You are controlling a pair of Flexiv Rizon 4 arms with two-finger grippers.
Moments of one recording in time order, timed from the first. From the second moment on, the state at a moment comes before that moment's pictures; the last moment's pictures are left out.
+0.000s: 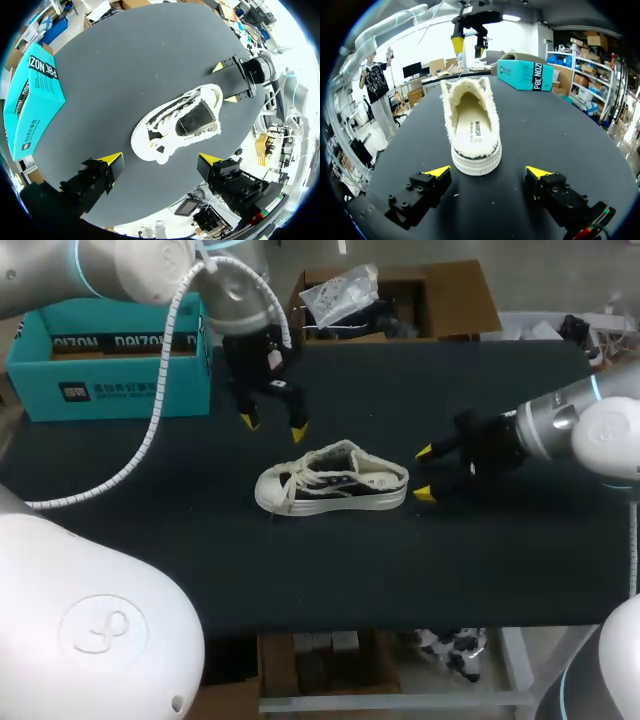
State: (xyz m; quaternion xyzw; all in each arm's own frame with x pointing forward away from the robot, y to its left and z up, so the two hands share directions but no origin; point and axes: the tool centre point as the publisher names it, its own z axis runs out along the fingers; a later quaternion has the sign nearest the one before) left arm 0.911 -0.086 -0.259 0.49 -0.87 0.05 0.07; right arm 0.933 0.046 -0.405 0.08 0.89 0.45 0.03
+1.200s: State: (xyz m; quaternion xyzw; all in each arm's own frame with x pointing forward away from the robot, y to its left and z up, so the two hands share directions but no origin) left arm 0.921 -0.124 -0.280 0.47 -0.88 0.03 0.09; right arm 0.925 0.103 -0.424 0.06 0.86 0.51 0.01
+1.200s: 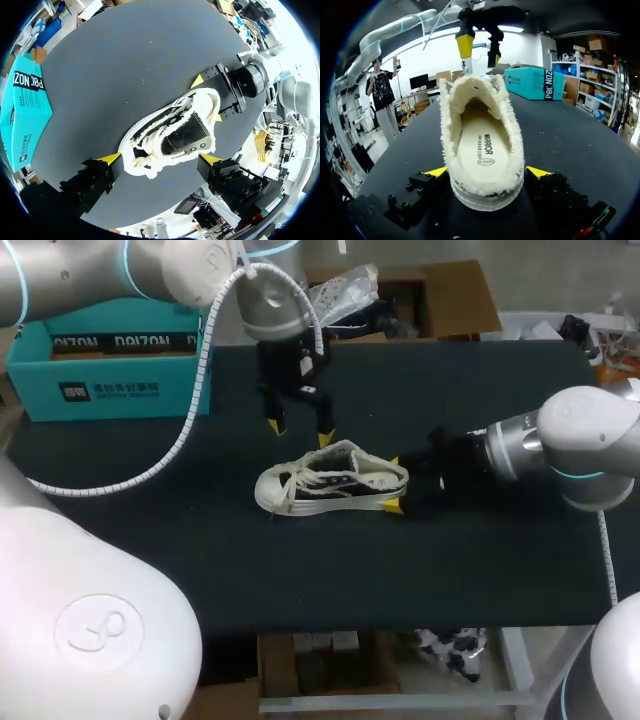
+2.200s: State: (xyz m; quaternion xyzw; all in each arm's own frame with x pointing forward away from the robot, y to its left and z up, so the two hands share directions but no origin) left arm 0.908 -0.178 -0.283 0.52 -0.85 -0.01 0.04; right arm 0.924 0.114 -0.428 0.05 0.86 0.51 0.03
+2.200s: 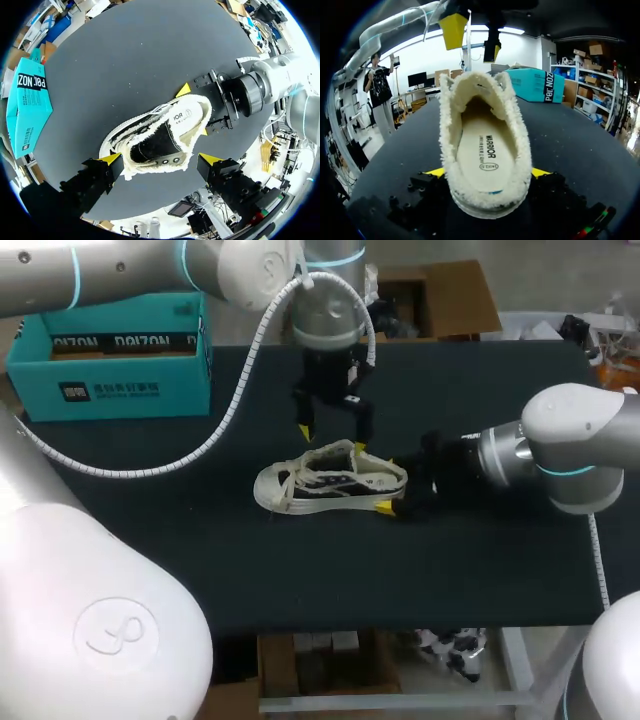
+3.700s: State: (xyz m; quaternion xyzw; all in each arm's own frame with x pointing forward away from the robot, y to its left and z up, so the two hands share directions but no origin) left arm 0.911 -0.182 -0.309 0.58 -0.81 -0.05 0.07; right arm 0.924 0.114 -0.428 0.05 0.86 0.51 0.03
